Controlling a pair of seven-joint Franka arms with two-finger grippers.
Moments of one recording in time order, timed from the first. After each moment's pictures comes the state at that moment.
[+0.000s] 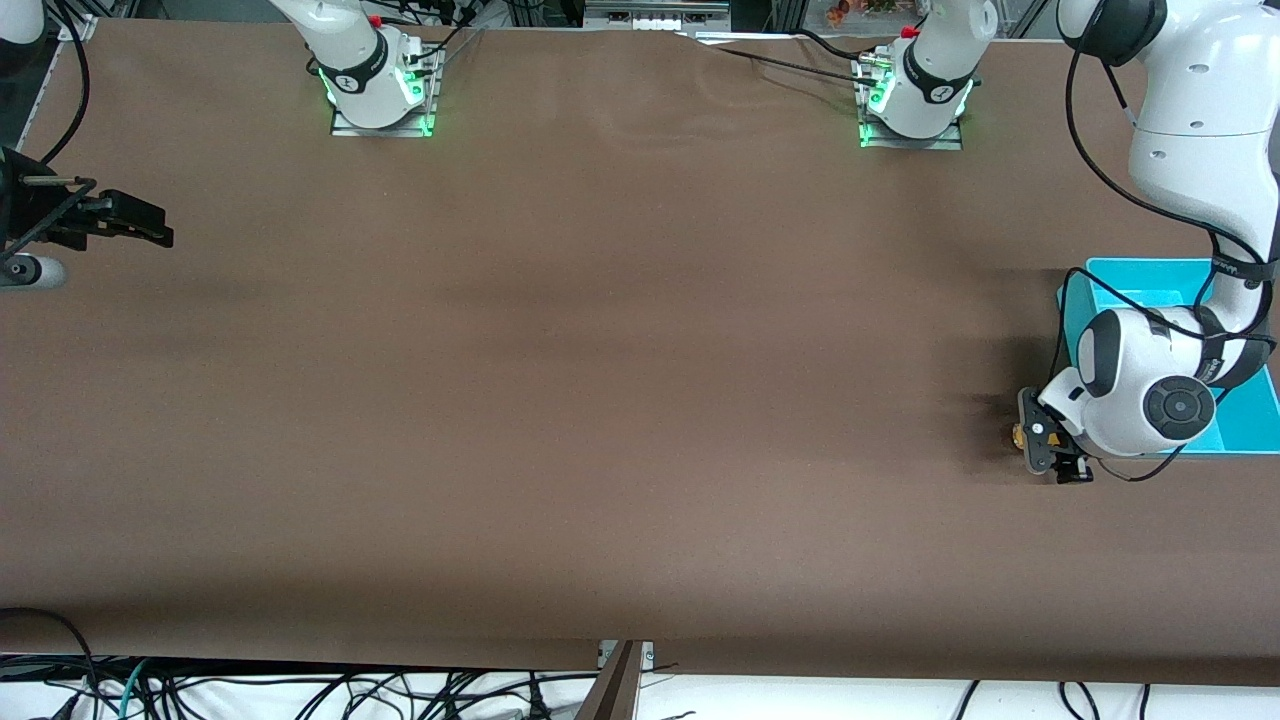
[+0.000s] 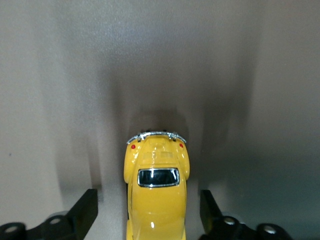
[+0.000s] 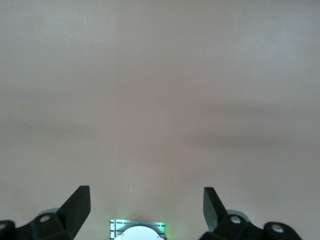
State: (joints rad) left arm 0.19 0.76 -0.03 -1.62 0.28 2.30 1.53; right arm -0.13 0.09 0.10 -1.53 -0.04 1.45 -0.10
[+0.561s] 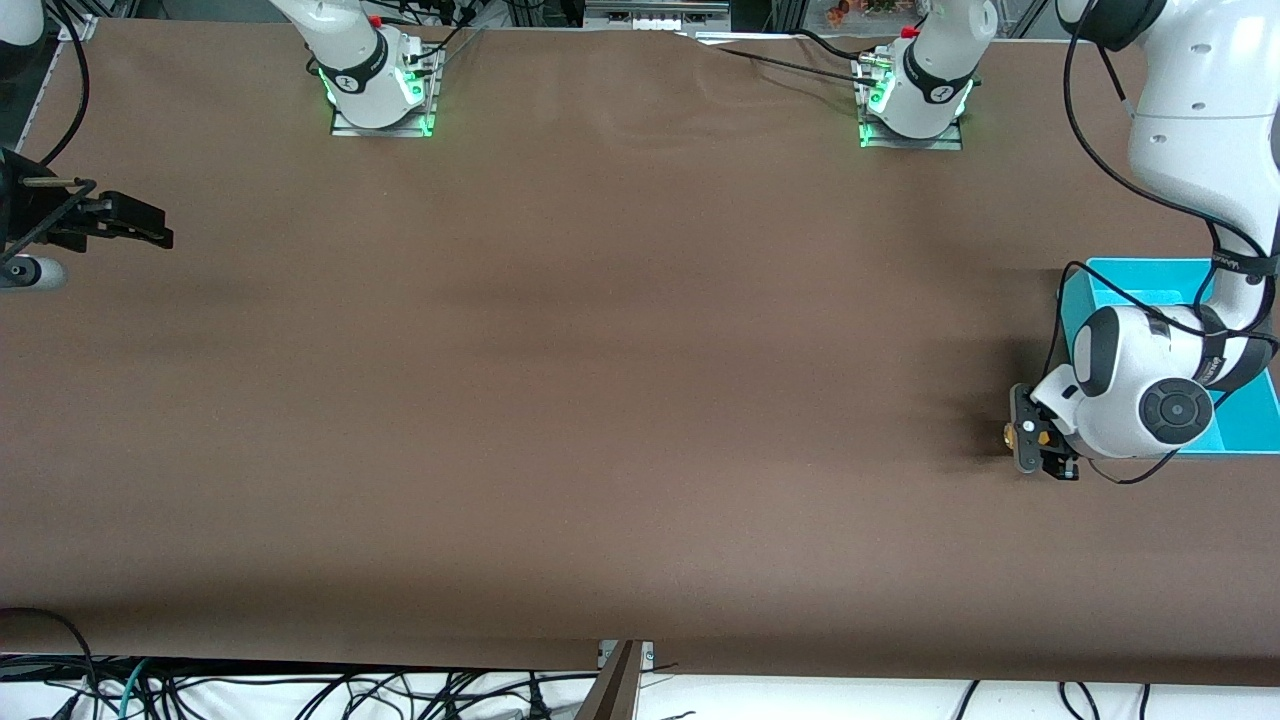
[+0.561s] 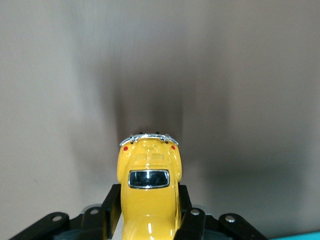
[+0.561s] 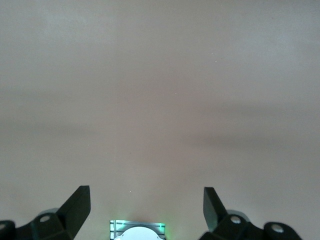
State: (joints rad) left arm 0.18 0.69 -0.11 -1.58 0.28 2.11 1.53; right arm -0.13 0.10 0.10 -1.53 -0.04 1.45 -0.10
